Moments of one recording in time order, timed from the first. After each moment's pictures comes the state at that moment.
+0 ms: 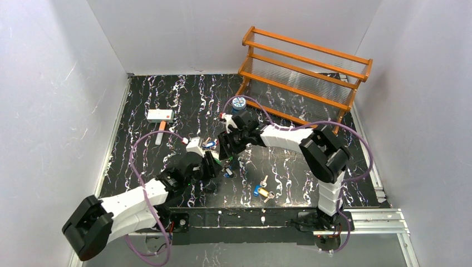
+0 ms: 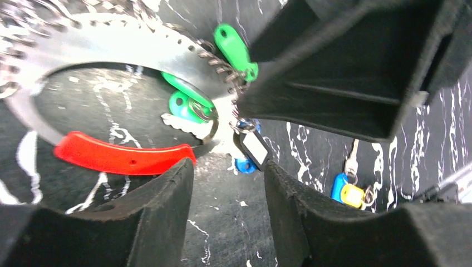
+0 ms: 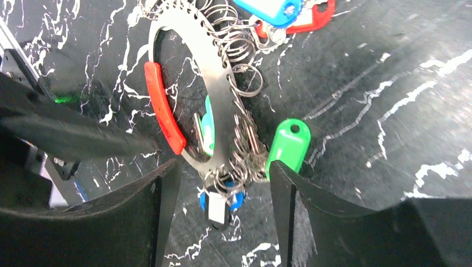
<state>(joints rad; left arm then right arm) -0.78 1.00 0.29 0.09 -0.11 -0.78 0.84 1.95 1.26 -0.19 -0.46 0.31</state>
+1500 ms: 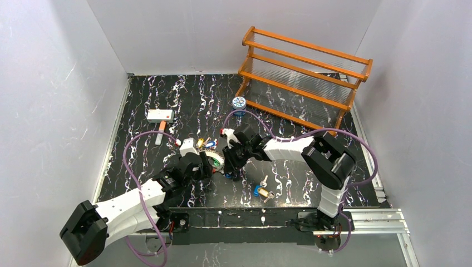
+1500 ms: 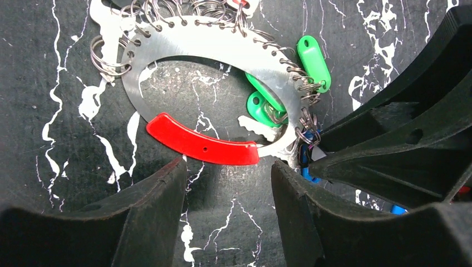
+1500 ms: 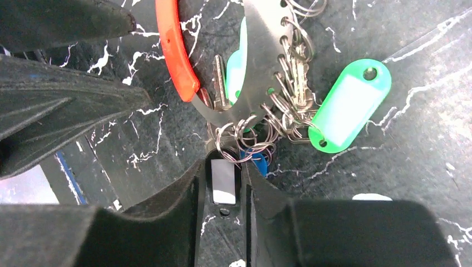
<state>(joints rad) -0.77 0.91 0.33 -0.17 -0.33 -0.78 0.91 1.82 1.01 -0.04 -0.43 0.27</state>
